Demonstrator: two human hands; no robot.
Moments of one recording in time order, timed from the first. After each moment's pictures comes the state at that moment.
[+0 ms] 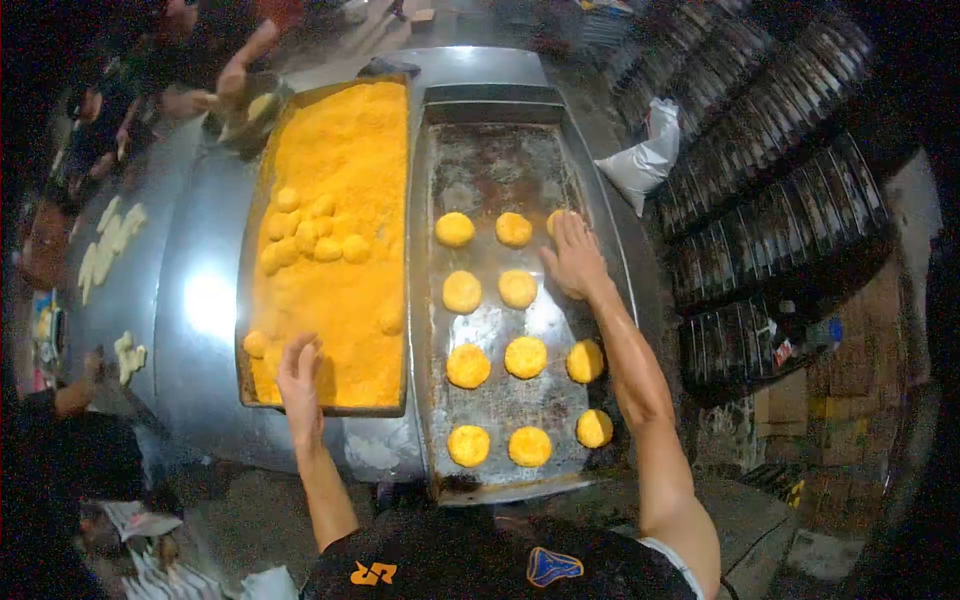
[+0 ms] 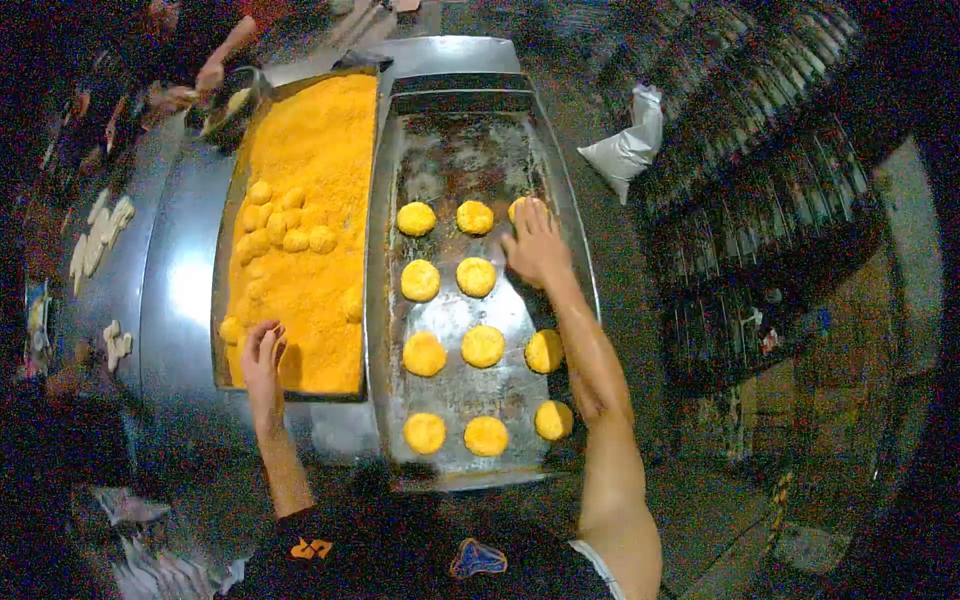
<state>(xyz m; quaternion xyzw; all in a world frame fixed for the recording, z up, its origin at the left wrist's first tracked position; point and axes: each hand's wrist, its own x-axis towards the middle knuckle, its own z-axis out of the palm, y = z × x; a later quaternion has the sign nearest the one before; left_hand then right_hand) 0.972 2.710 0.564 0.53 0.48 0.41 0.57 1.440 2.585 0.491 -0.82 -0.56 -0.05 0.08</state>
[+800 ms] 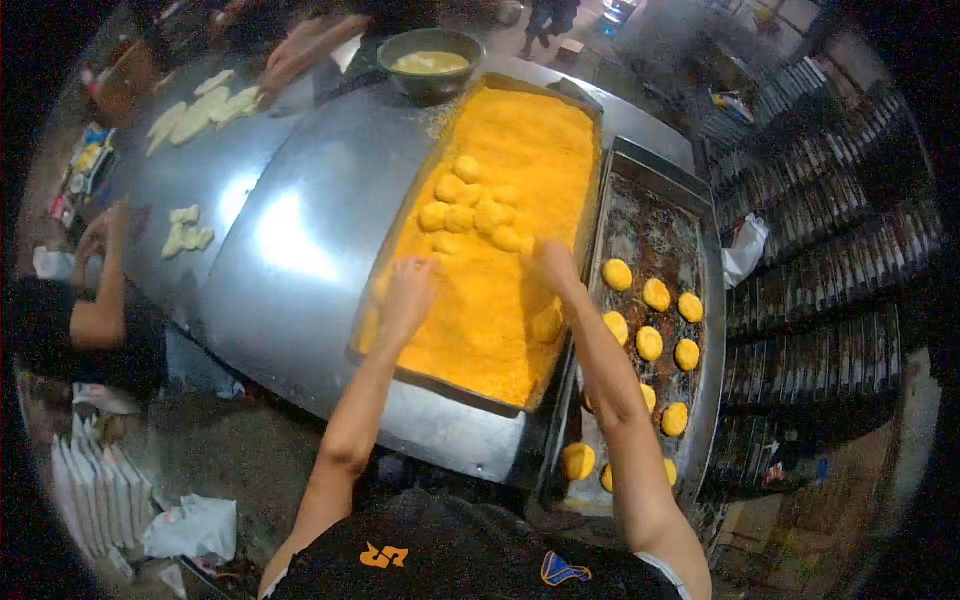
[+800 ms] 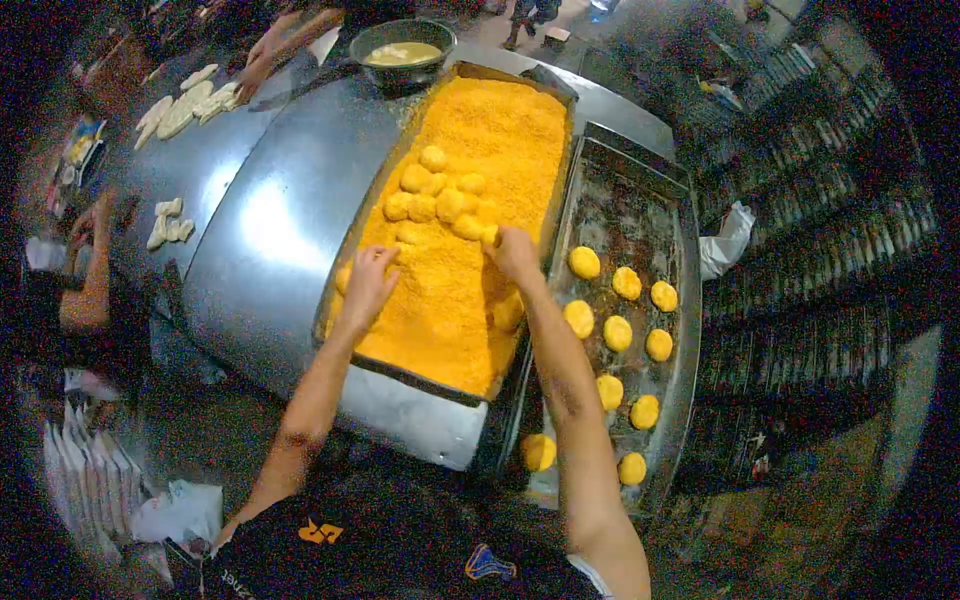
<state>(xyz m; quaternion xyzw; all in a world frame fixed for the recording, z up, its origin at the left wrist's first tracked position) 0.907 2.855 0.482 0.85 0.43 0.28 0.12 1.200 2.831 0.494 -0.77 -0.61 0.12 0.12</state>
